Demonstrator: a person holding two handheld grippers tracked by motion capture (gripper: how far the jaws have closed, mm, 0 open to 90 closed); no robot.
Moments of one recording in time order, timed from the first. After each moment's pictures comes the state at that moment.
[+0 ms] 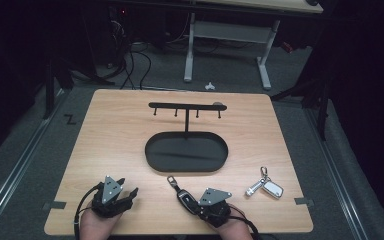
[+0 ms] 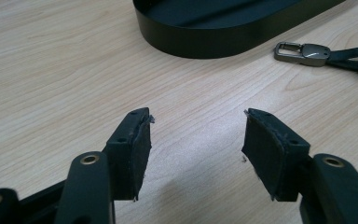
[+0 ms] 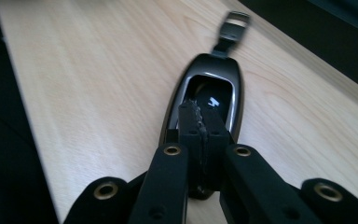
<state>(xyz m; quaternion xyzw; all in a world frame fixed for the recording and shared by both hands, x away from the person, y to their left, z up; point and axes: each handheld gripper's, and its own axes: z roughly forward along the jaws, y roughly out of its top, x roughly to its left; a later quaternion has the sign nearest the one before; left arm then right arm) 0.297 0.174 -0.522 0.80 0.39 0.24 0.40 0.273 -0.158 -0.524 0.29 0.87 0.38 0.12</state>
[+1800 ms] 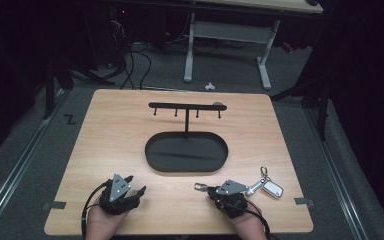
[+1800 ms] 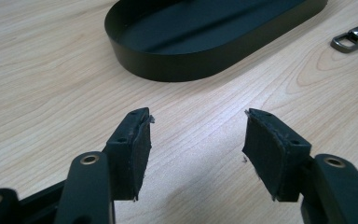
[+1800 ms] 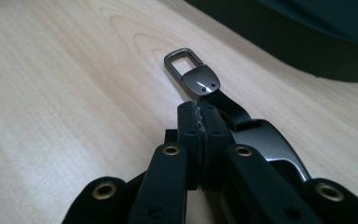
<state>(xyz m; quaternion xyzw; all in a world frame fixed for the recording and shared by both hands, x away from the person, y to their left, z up) 0.303 0.157 -0.517 0.81 0.36 0.23 0.41 0.288 -0.204 -0.524 0.37 0.84 0.35 0.17</state>
